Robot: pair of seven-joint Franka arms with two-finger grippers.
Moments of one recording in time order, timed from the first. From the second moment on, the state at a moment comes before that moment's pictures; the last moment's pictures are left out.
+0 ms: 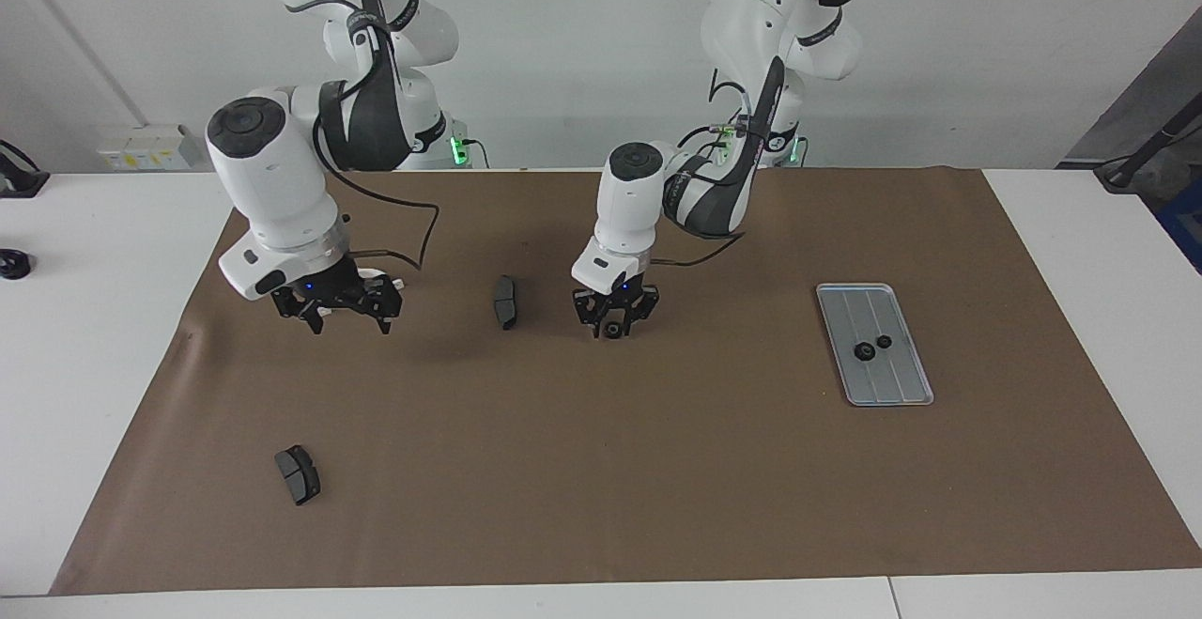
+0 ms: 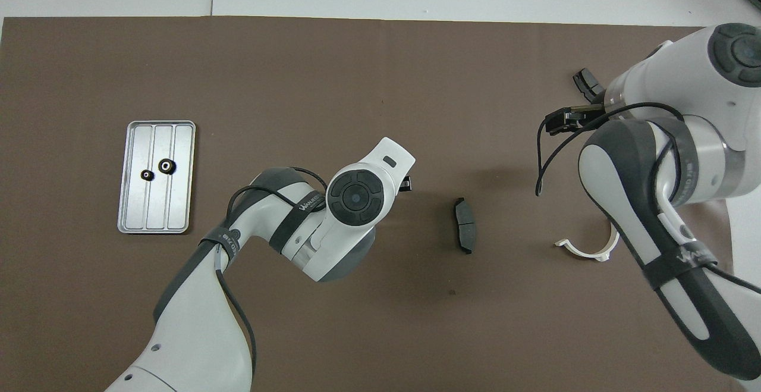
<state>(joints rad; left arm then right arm) -0.65 0.42 -0.06 -1.86 0.10 2.48 -0.83 0.11 0.23 -0.01 -1.76 -0.03 2.05 0.11</state>
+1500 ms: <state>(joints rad) -0.05 0.22 -0.03 -2.05 0.10 2.44 -0.15 0.65 0.53 -0.01 -1.71 -0.04 2.30 0.64</state>
